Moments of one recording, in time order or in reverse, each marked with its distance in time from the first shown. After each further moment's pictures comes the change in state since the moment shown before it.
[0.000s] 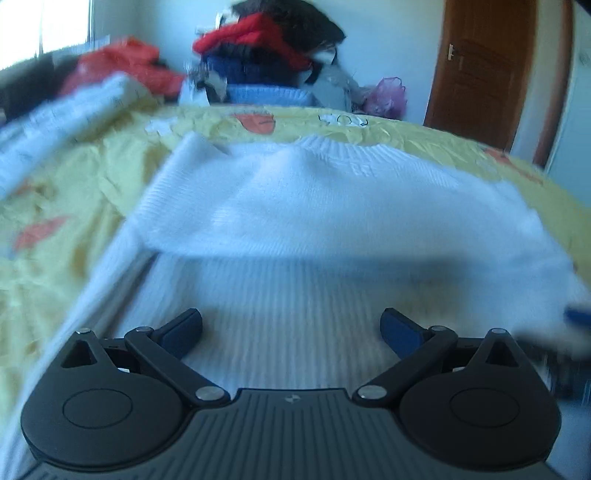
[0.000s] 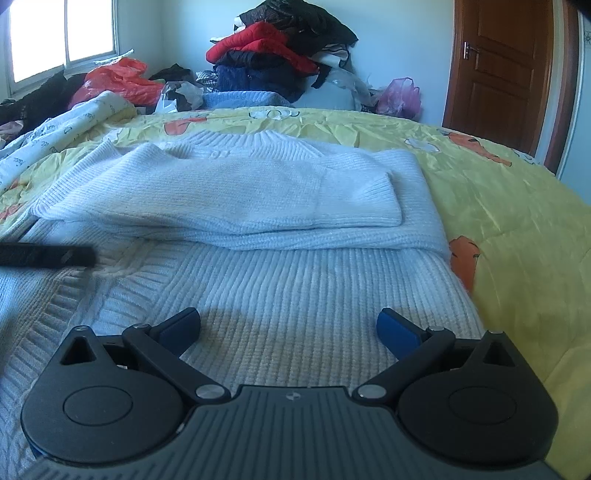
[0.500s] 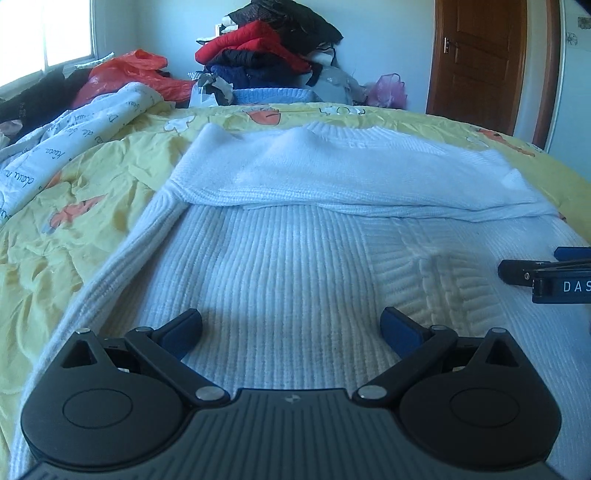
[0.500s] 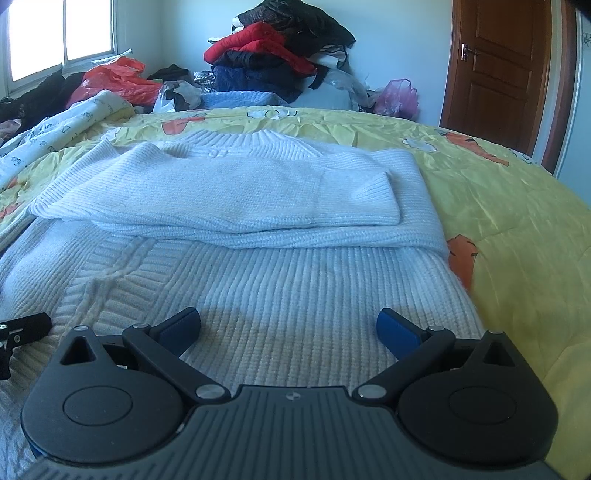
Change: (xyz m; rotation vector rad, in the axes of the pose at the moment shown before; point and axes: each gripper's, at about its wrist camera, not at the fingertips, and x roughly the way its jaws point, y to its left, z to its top) left arm -0.033 -0.001 -0.036 0.024 -0.012 0.023; right arm 0.000 0.000 -0.001 0.002 0.001 -0.010
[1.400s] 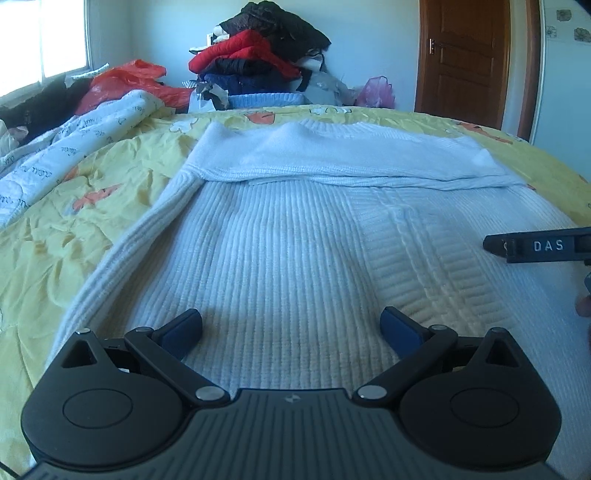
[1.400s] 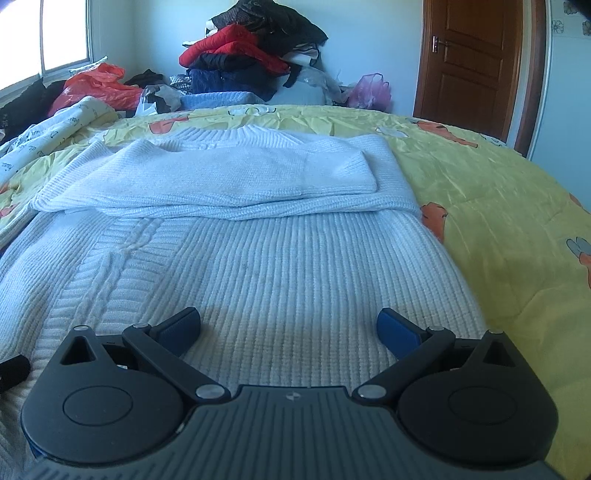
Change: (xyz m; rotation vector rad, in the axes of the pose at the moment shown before) left arm -0.044 0.003 -0.042 0.028 -0.026 -0.017; right arm -0.029 0.015 -0.026 0.059 -0.005 -0.076
